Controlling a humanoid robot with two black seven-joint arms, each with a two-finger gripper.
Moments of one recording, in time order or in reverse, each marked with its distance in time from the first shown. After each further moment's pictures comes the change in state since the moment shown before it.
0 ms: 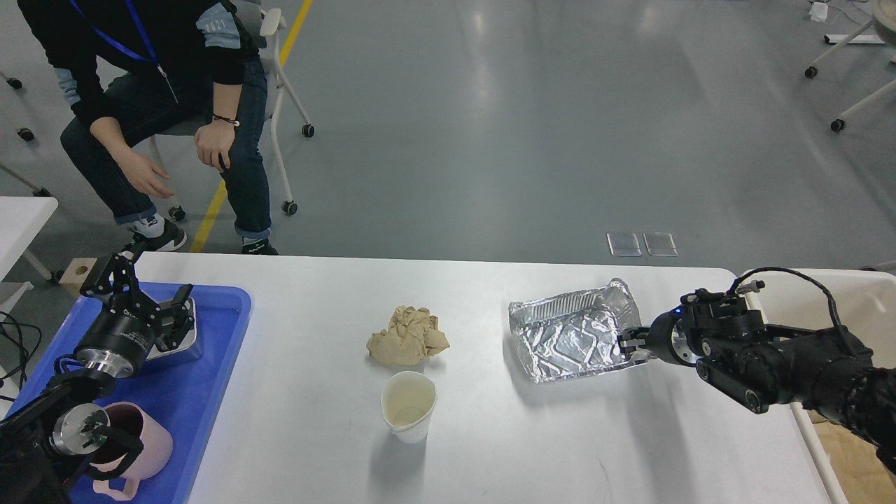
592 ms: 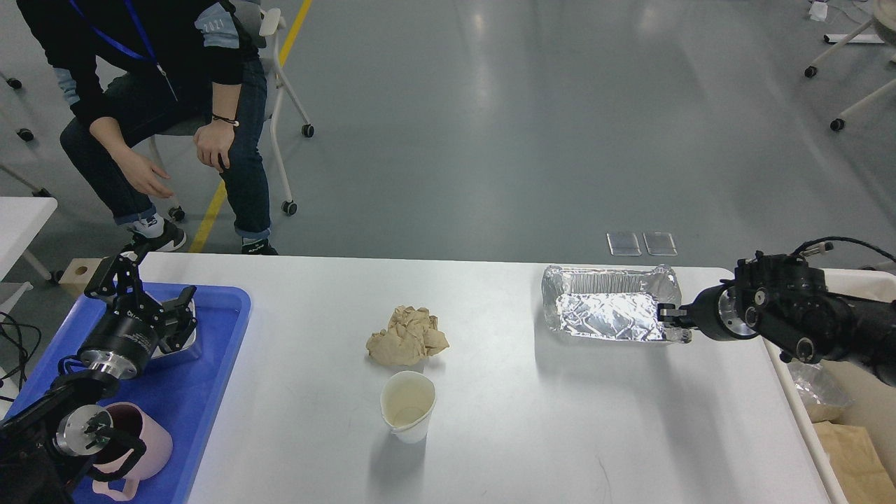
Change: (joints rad) left arm 0.000 -0.006 0.009 0.000 0.000 0.000 0.000; right arm 0.097 -0.146 0.012 0.036 0.278 0.220 -0.015
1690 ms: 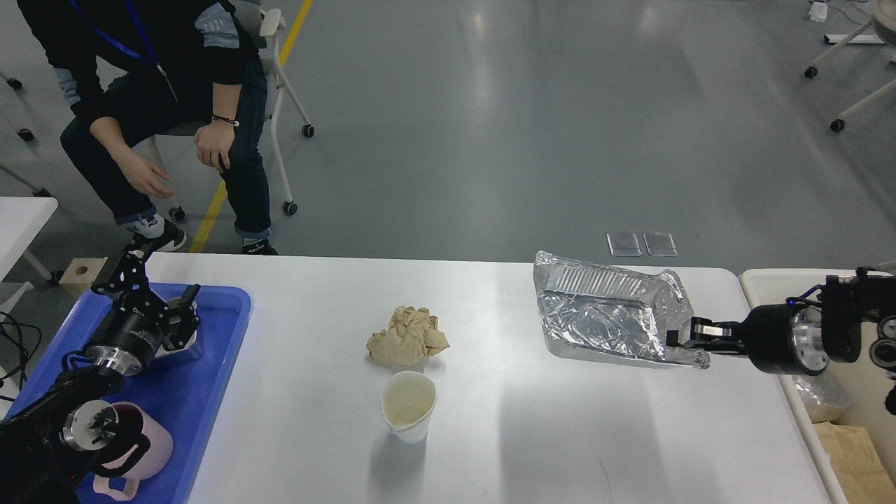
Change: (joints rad) left arm -0.015 -0.005 0.013 0.000 0.017 0.033 0.003; right arm 0.033 -0.565 0.072 0.878 0.108 -0.114 -0.002
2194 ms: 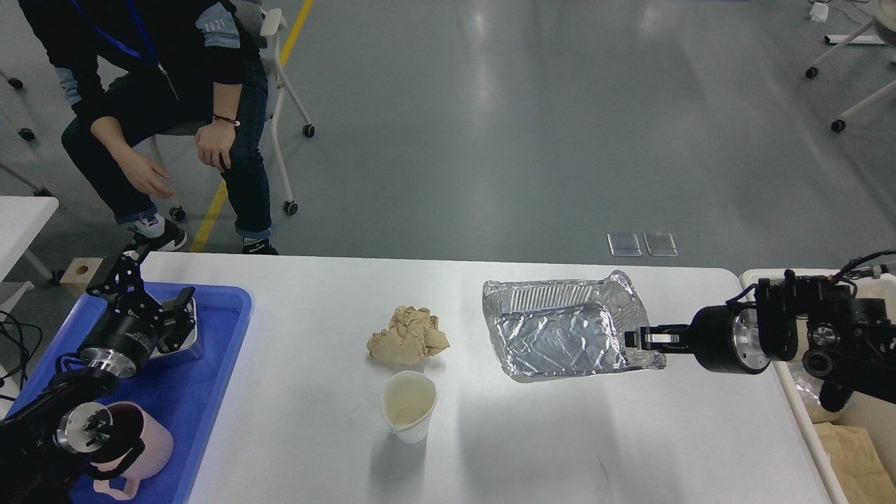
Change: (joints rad) left arm 0.006 0.014 0.002 0.000 0.001 0.001 0.001; right arm 0.014 0.141 -0.009 0.006 -0.142 -0.059 -0.088
